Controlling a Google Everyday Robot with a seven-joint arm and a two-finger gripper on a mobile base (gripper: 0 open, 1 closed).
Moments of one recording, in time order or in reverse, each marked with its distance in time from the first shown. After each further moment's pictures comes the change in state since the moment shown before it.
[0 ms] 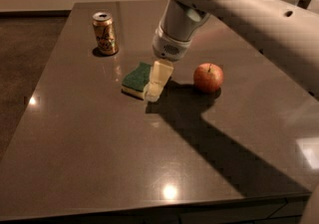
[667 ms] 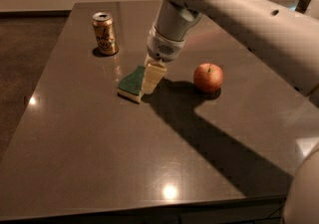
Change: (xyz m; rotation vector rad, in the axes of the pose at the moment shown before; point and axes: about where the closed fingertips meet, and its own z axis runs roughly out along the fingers) arm -0.012 0.001 0.011 -0.051 -0.003 -0.031
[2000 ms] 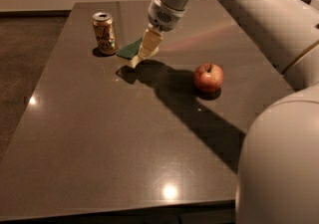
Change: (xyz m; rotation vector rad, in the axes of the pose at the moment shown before) arm -0.022 -0.076 -0.044 0.127 -0.072 0.137
